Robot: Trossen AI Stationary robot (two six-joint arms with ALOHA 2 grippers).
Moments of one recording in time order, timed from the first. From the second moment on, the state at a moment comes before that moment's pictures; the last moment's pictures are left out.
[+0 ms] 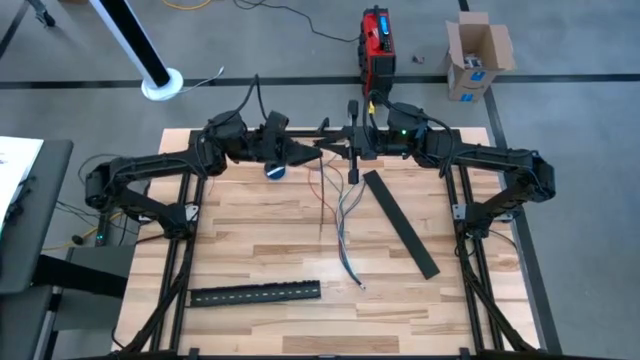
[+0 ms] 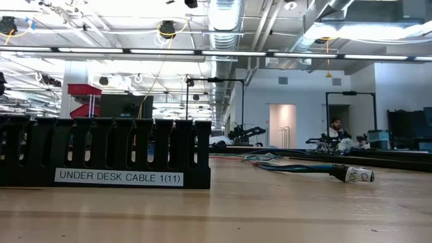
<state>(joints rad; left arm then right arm) 0.30 1.30 1.14 0.36 0.42 -1.21 -0.25 1.46 1.36 0.13 -0.24 -0.41</state>
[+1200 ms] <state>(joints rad) -0.06 1.32 1.14 -0.35 -0.52 0.71 -0.28 1.46 1.40 0.22 -0.24 -0.18</state>
